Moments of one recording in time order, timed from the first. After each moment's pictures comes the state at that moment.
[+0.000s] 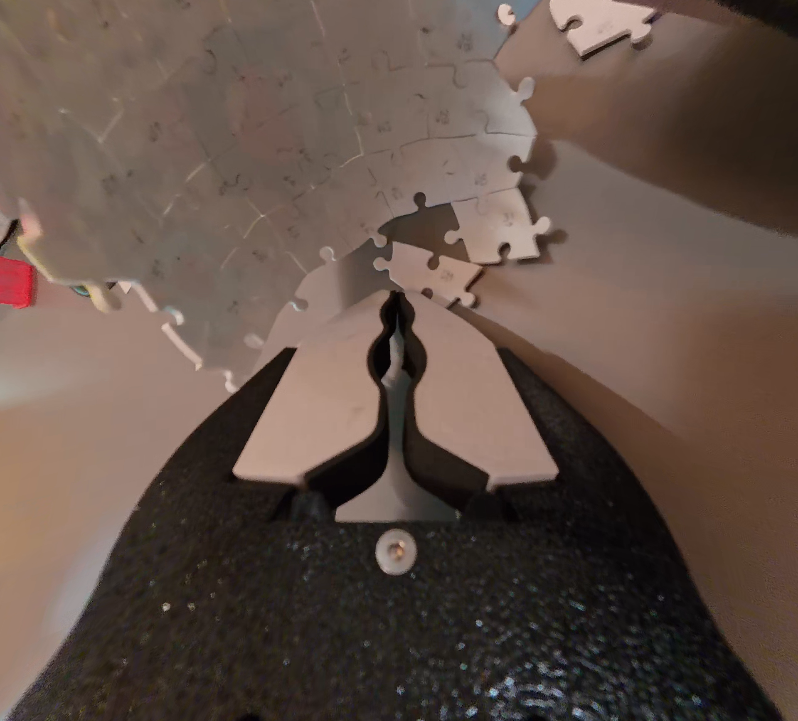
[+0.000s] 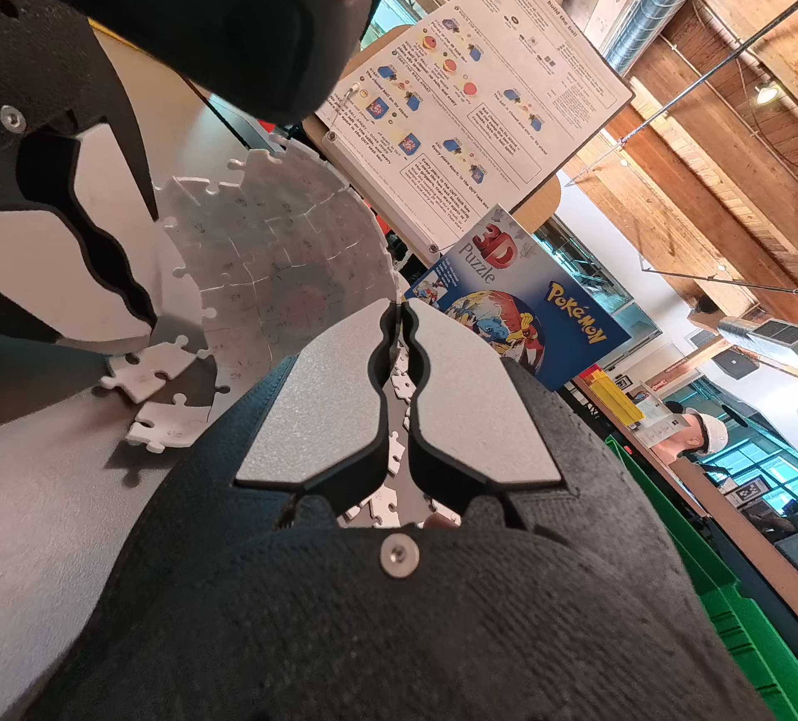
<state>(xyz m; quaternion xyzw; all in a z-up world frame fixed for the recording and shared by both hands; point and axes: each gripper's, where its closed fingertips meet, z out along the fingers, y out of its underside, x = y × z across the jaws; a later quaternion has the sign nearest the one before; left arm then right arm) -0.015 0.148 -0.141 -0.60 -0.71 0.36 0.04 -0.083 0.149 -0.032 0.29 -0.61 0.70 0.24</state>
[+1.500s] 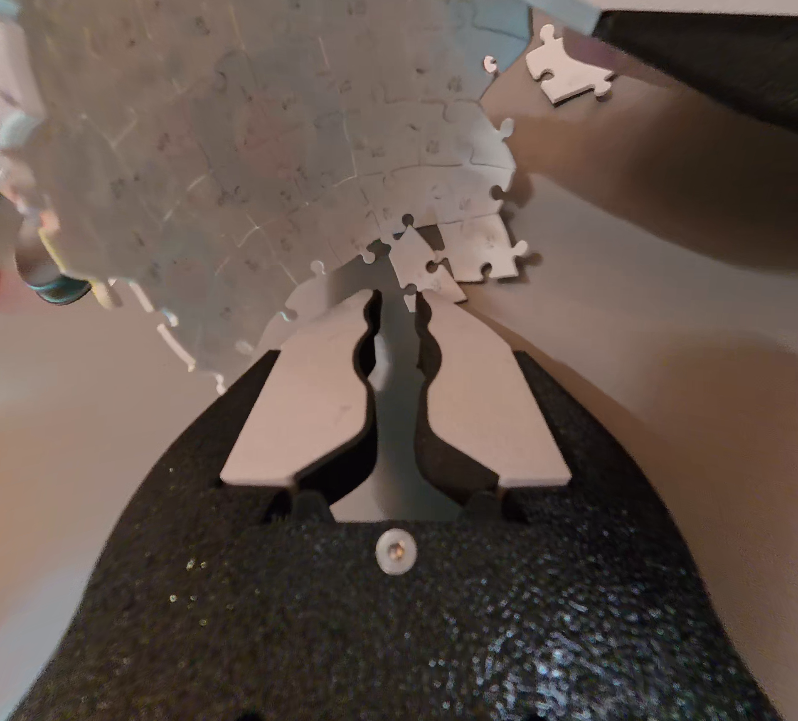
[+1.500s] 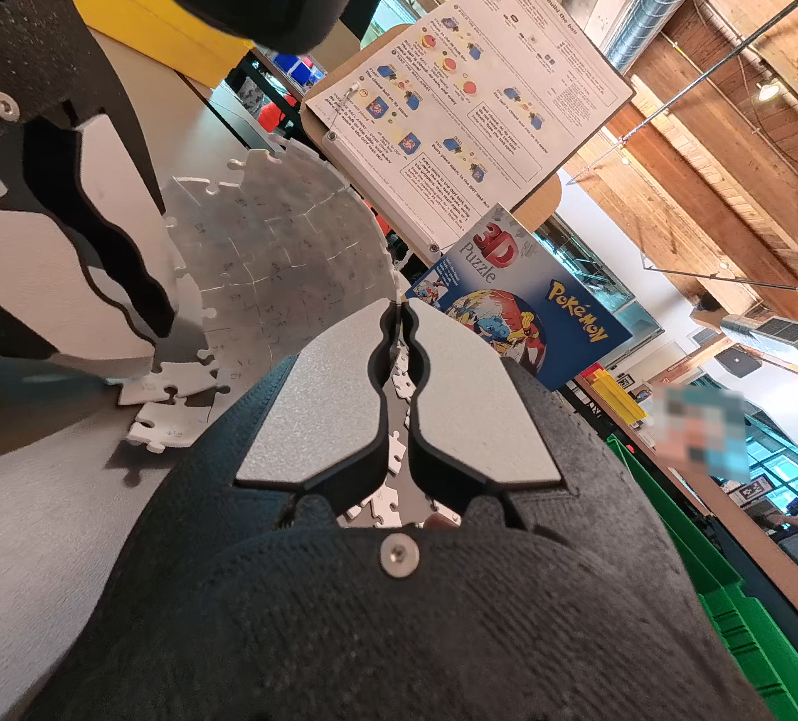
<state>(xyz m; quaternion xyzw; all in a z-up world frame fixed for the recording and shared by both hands) -0.023 0.155 -0.136 -0.58 -0.72 0.37 0.08 -0.084 0.149 -0.032 0.29 -0.61 0.70 0.24</state>
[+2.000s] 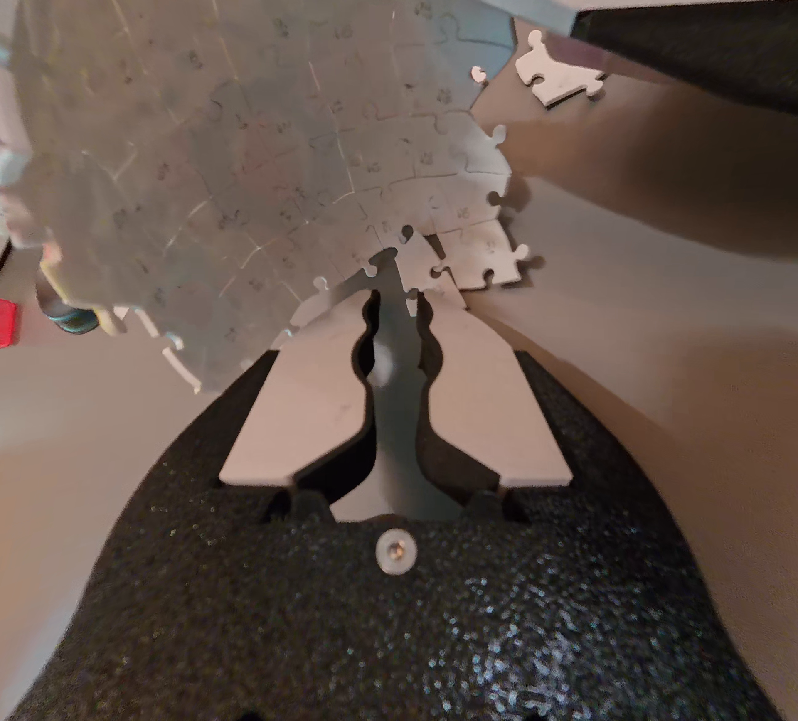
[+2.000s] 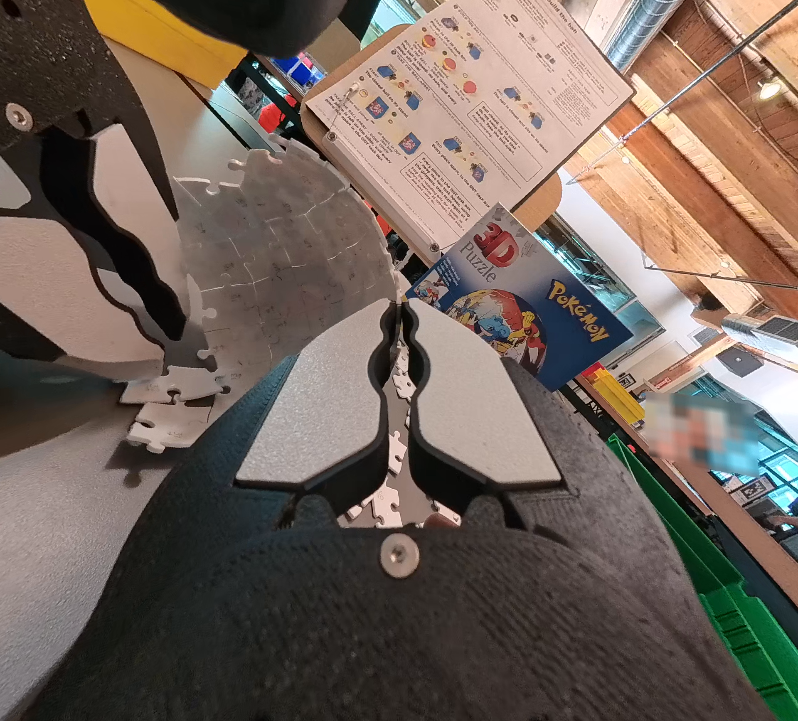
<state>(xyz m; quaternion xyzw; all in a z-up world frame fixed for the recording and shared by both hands) -0.027 0.152 -0.135 -0.61 -0.69 0.38 0.08 -0.084 0.149 -0.032 0.29 -0.61 0.70 0.24</state>
